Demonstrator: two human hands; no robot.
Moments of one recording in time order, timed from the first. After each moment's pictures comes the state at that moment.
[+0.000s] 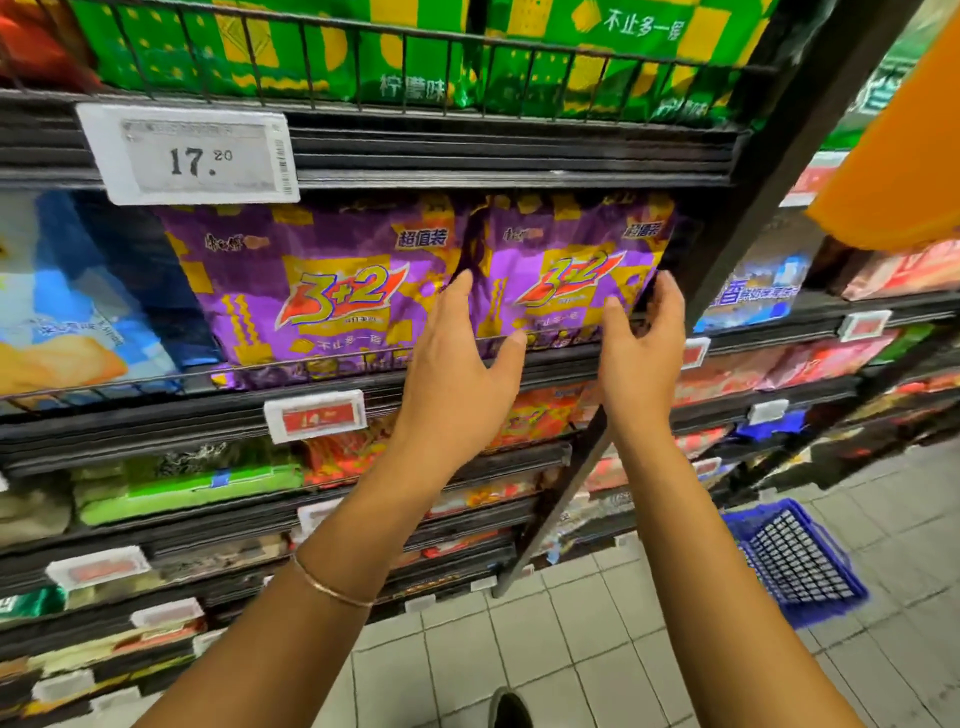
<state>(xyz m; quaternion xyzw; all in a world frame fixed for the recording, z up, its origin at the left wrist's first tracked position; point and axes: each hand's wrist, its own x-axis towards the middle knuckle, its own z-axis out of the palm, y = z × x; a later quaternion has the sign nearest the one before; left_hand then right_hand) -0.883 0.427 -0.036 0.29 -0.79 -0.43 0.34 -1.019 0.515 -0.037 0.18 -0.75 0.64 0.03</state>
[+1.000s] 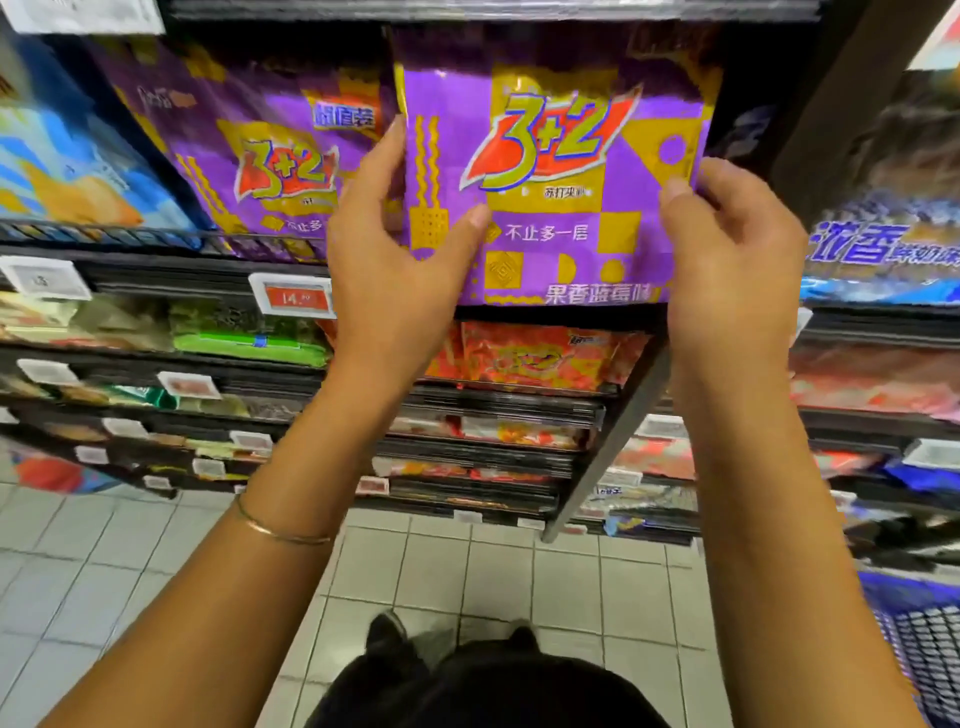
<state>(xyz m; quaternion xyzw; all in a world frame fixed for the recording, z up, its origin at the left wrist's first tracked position) -0.918 0.477 -0.021 0.40 -0.68 -0.29 0.54 -1.083 0.563 -0.014 0.35 -0.59 0.70 -0.16</state>
